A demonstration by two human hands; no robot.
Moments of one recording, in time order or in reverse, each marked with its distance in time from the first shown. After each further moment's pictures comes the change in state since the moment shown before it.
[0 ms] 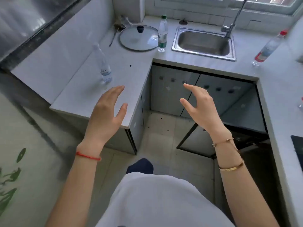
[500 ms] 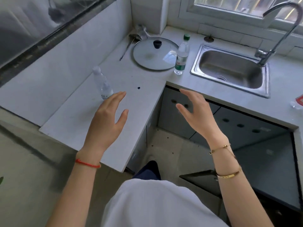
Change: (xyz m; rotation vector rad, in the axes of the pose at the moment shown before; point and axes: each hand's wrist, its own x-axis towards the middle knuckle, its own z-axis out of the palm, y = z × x) left_hand 0.187 -0.055 0.049 0.045 0.079 -0.149; right_hand 0.231 0.048 0.054 0.064 -0.168 -0.058
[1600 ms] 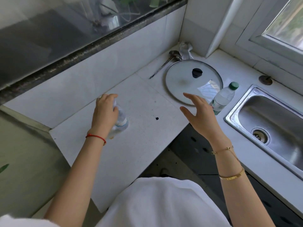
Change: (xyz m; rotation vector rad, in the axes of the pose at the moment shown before) left_hand 0.192 -0.097 0.024 0.164 0.149 -0.628; right_hand 0.263 0.016 0.028 0.000 -0.265 -0.255
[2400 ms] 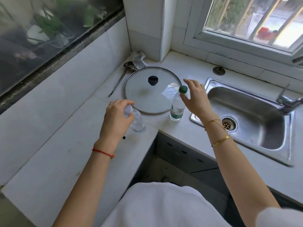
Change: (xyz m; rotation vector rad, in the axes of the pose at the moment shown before) left_hand 0.022 0.178 0.069 -0.160 -0.099 0.411; right_hand 0.059 0.152 -0.078 -0.206 0.222 0.226
